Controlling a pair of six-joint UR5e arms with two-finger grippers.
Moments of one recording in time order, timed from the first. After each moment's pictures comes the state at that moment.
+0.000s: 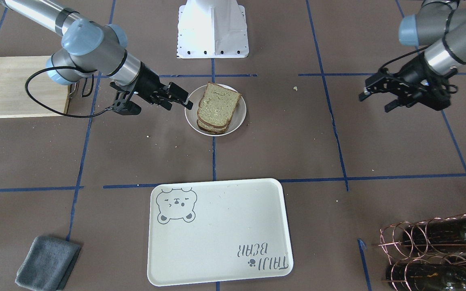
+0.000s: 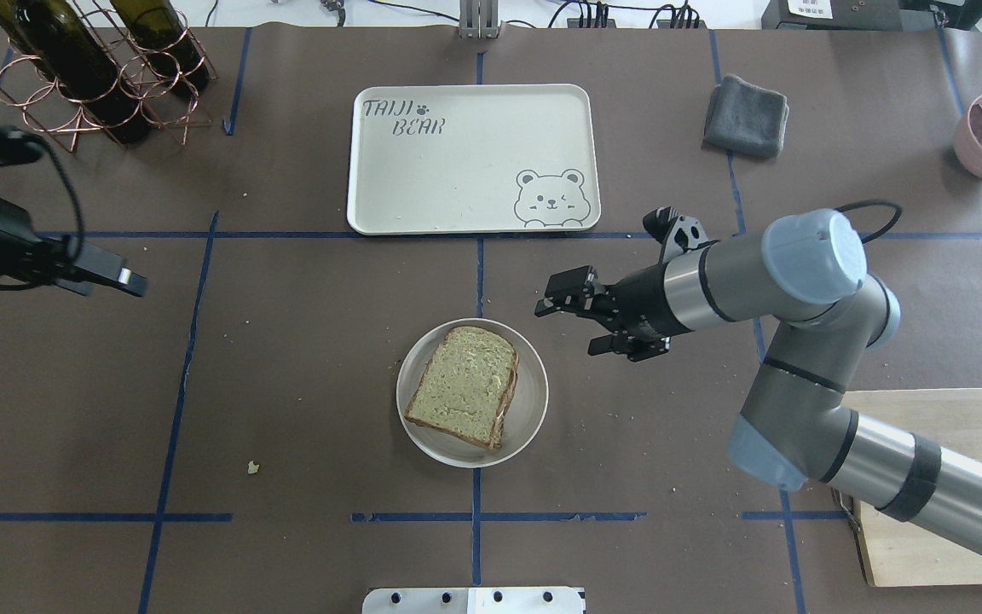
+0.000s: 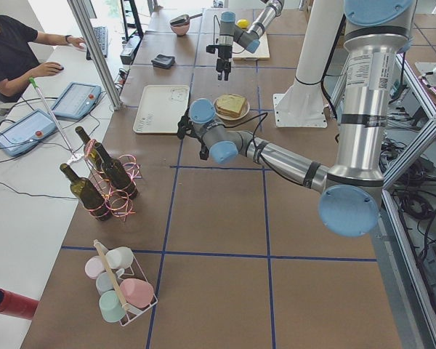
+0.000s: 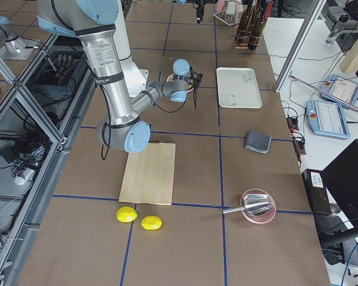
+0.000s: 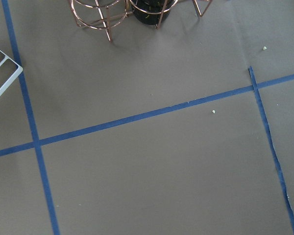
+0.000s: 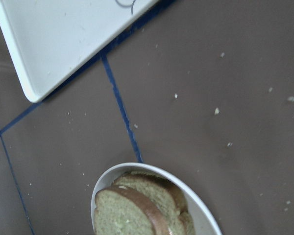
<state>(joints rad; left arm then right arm) -0.93 -1.66 -1.86 -2.20 -2.43 -0.98 0.62 -1.22 1.67 -0.66 2.11 1.81</state>
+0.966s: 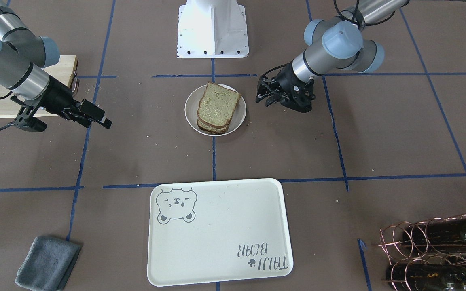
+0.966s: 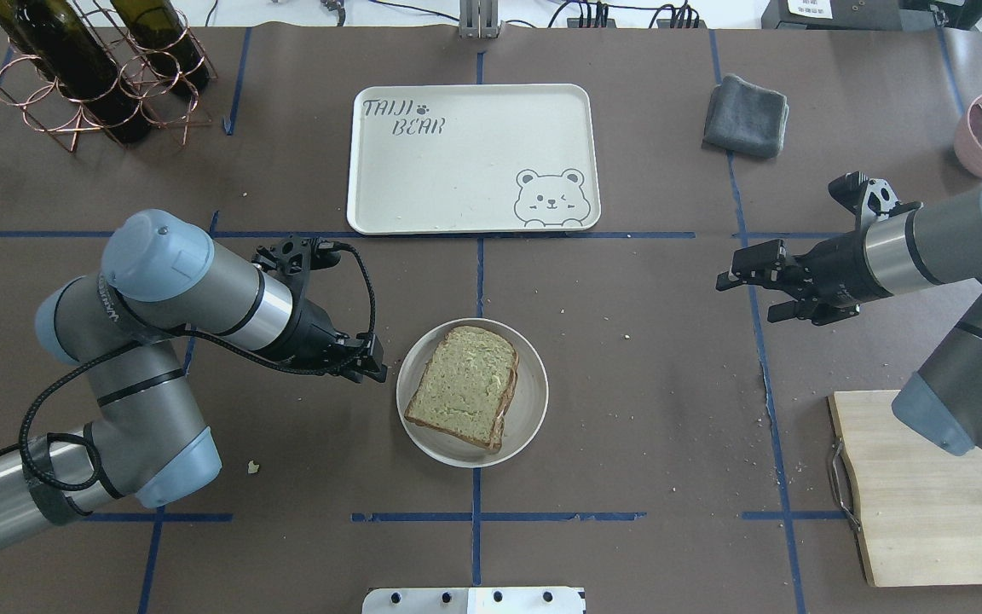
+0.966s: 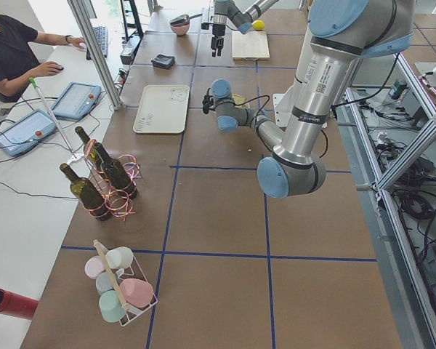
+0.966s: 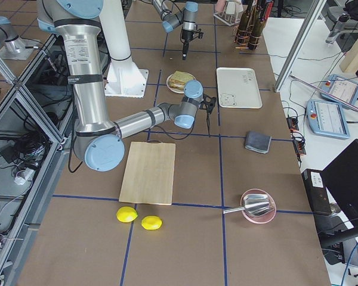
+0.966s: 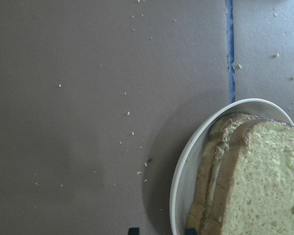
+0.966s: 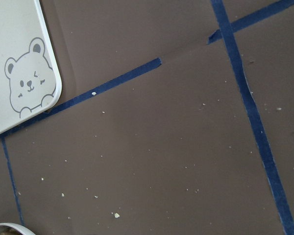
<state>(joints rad) -0.56 -1.99 -1.64 -2.25 -2.19 -1.28 0.83 -1.49 1.72 -0.66 2.23 1.55</state>
